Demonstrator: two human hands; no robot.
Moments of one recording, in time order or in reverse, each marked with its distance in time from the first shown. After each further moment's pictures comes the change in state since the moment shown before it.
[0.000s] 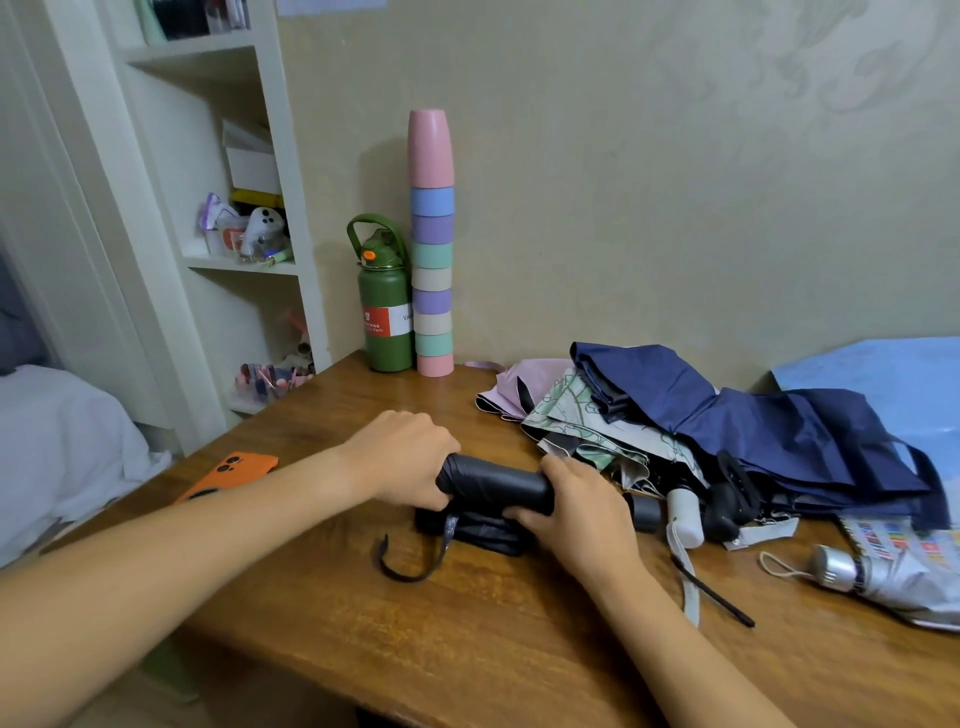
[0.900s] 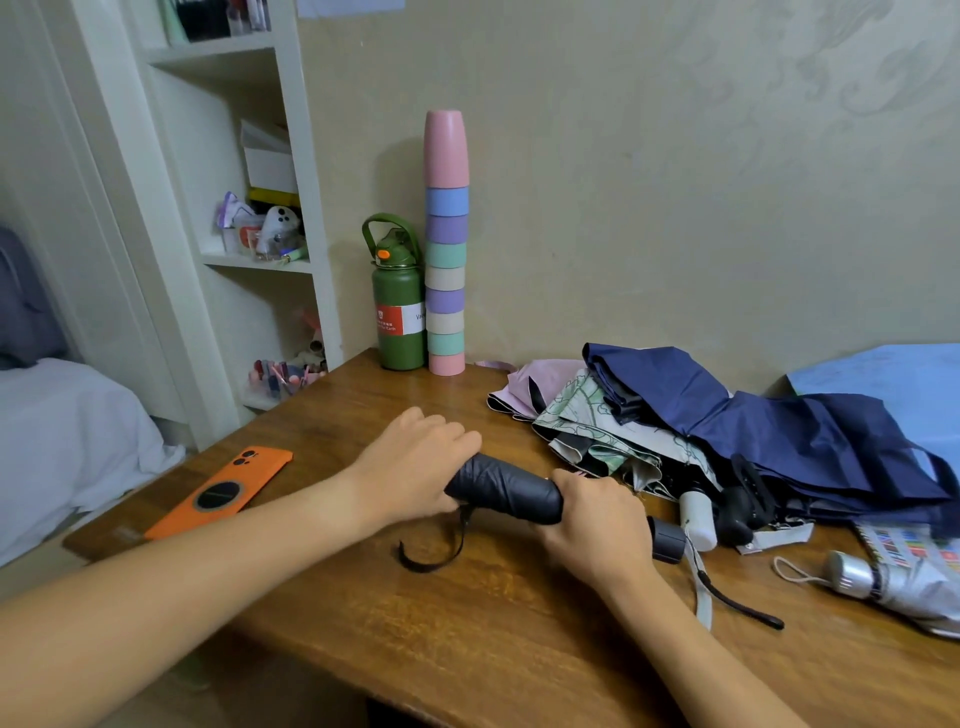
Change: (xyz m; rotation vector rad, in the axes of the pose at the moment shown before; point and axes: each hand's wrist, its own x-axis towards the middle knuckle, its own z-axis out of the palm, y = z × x) left_hand -0.019 0.011 0.014 0.119 0.298 0.050; right_hand -0.005 -0.006 -0.010 -0.052 -0.079 0.033
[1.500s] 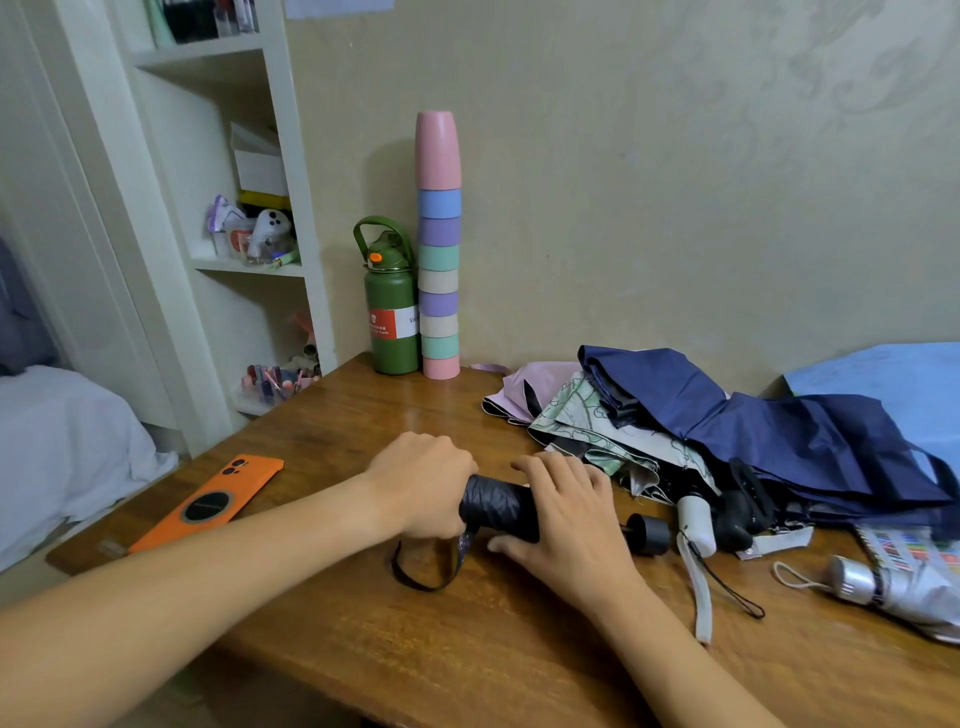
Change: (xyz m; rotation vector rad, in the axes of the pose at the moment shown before) left_hand 0.017 0.016 -0.012 -0.087 -0.337 -0.134; right_hand 0.001 -0.004 0.019 -0.044 0.065 -0.196
